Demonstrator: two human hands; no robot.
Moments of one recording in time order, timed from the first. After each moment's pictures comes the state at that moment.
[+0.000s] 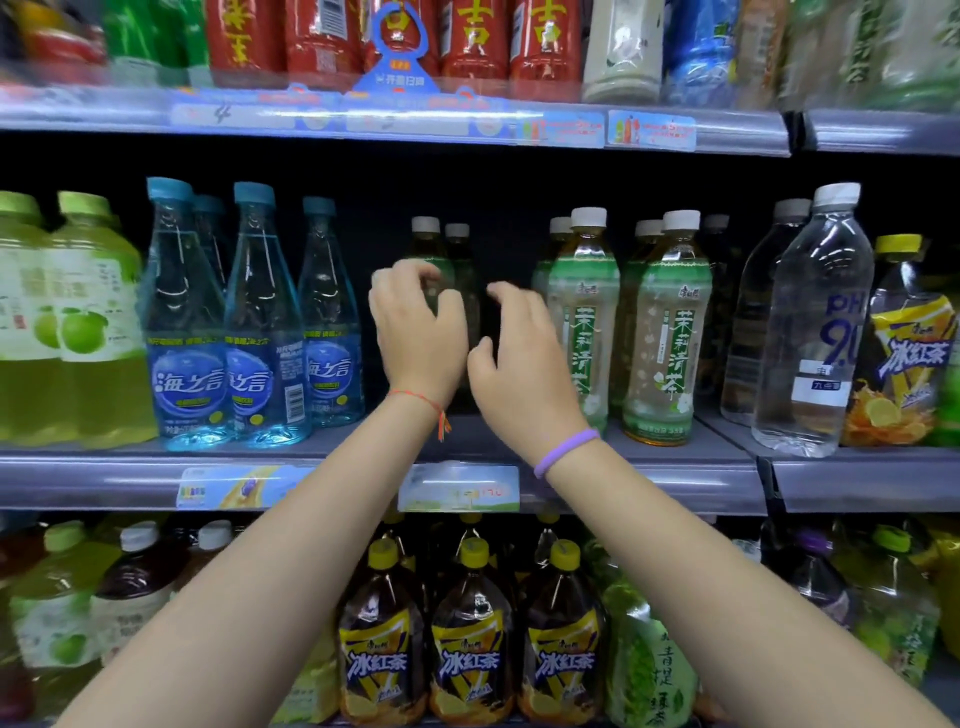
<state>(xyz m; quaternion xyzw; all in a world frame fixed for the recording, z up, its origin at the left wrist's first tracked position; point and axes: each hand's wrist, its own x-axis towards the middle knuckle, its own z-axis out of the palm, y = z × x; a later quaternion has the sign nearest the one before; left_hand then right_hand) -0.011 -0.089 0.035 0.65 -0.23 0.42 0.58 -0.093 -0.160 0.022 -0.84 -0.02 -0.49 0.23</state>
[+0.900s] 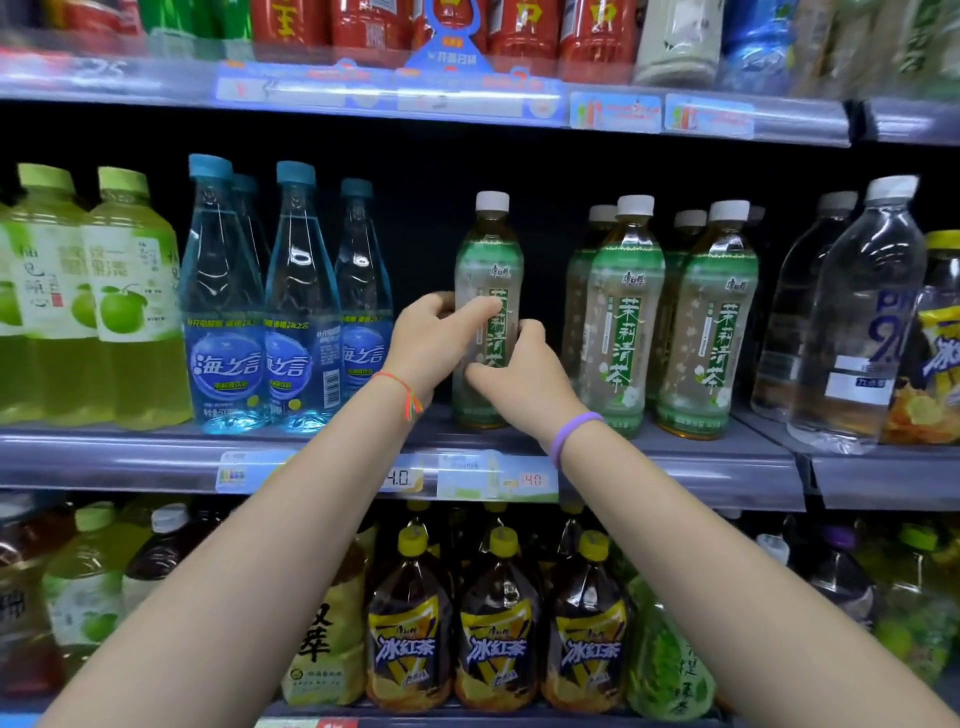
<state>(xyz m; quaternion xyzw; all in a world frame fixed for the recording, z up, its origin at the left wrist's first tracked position) 0.016 -0.057 0.026 0.68 -0.26 0.09 0.68 -0.061 -0.148 0.011 -0.86 0.07 -0.27 0.43</state>
